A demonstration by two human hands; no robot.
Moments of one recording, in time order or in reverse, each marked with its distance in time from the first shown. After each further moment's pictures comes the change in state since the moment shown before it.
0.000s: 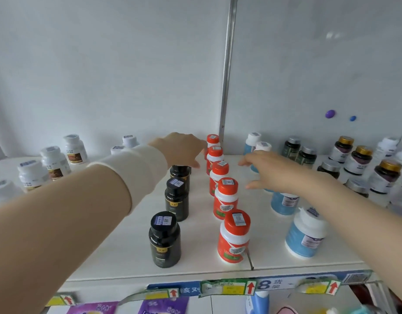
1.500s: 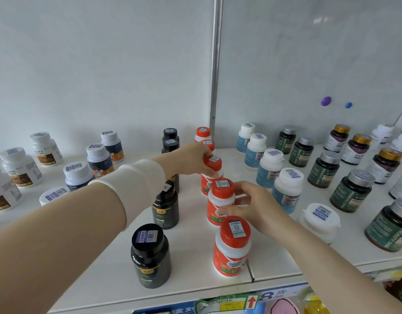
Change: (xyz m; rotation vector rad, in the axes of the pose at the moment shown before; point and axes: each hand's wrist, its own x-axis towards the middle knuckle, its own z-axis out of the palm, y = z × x) left_hand 0.032 0.033 0.031 -0.551 -0.126 -0.010; right_hand -0.013 -0.027 0.069 0.909 0.033 0.303
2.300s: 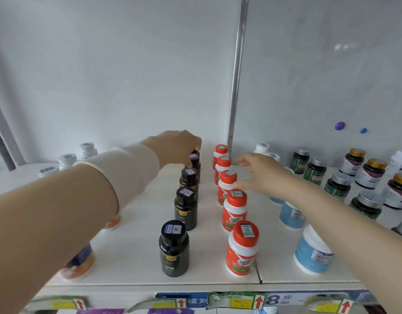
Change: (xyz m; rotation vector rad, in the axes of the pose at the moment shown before) left_hand -0.061 -0.020 -0.068 0.445 0.169 -0.085; right_hand 0.009 -0.066 -0.039 -0.538 0.016 -0.265
